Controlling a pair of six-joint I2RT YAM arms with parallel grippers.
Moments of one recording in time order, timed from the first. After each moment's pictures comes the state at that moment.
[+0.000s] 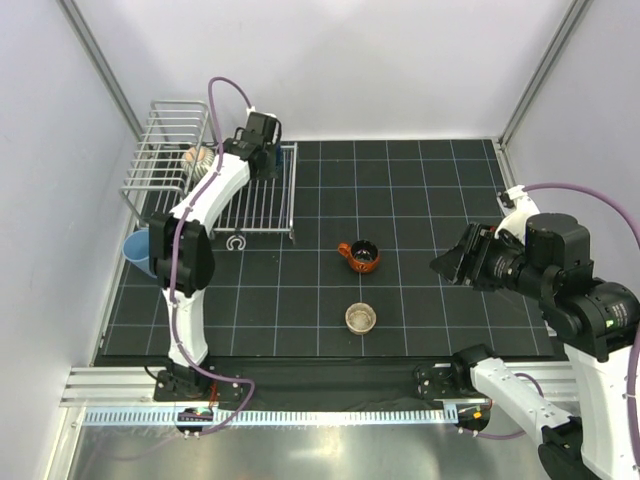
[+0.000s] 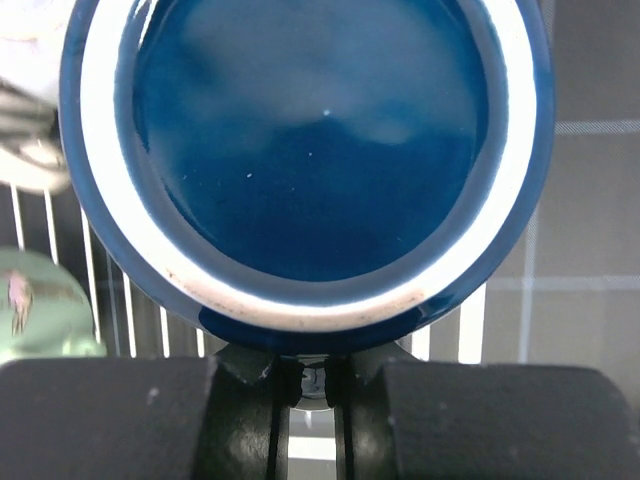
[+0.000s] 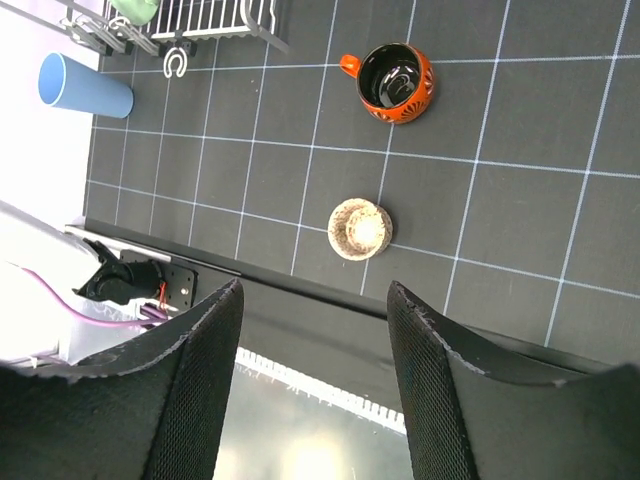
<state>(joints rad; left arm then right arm) -0.36 2.02 1.89 -0.72 -0.25 -0.20 0.31 0.80 1.48 -1.29 -0.21 0.49</state>
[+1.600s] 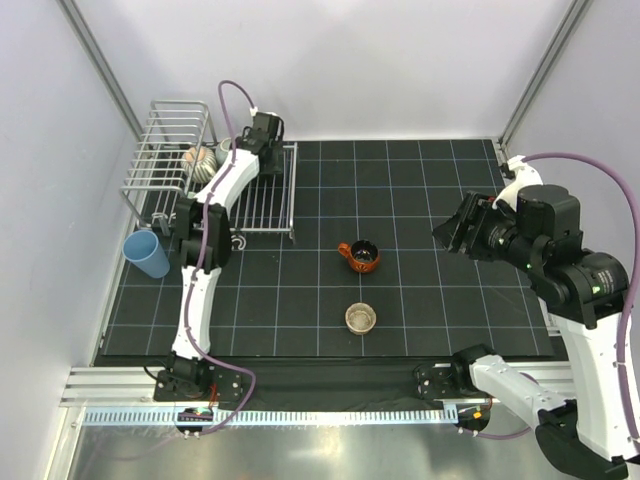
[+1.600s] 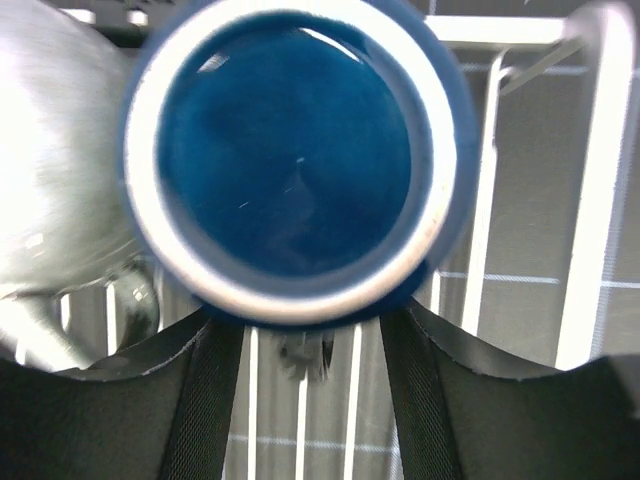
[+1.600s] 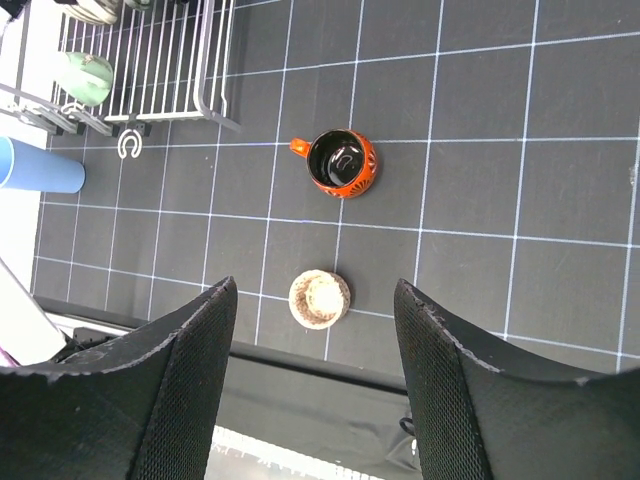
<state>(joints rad) -0.29 2.40 2.20 -0.64 -0.26 -0.20 0.31 0.92 1.55 -1.19 -0.05 0.45</state>
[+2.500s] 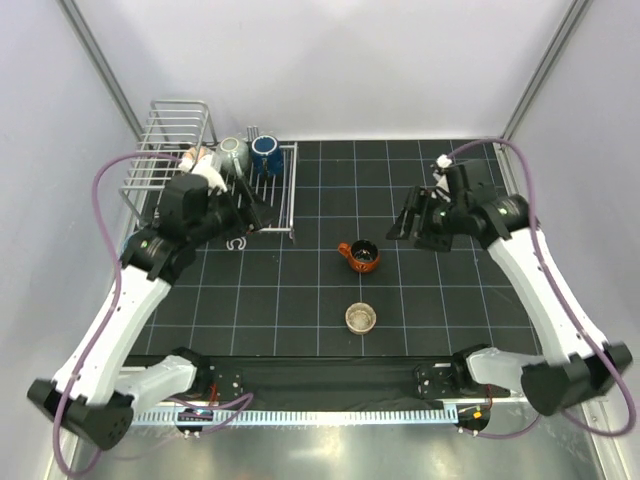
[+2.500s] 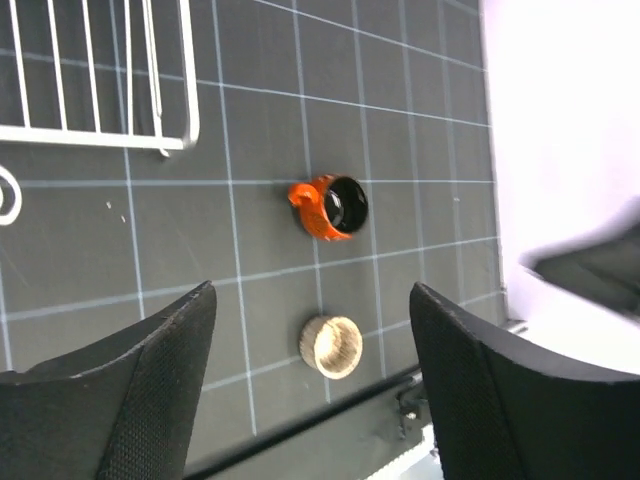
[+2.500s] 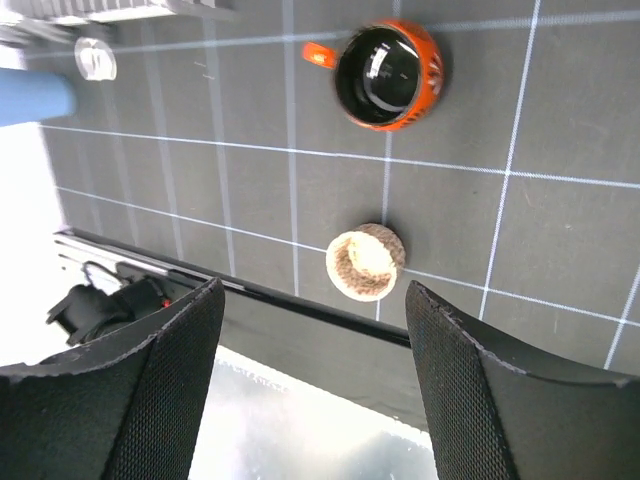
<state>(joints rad) -0.41 1.07 1.24 -0.67 0.14 -0.68 0.31 1.18 1.36 -1.06 -0.27 0.55</state>
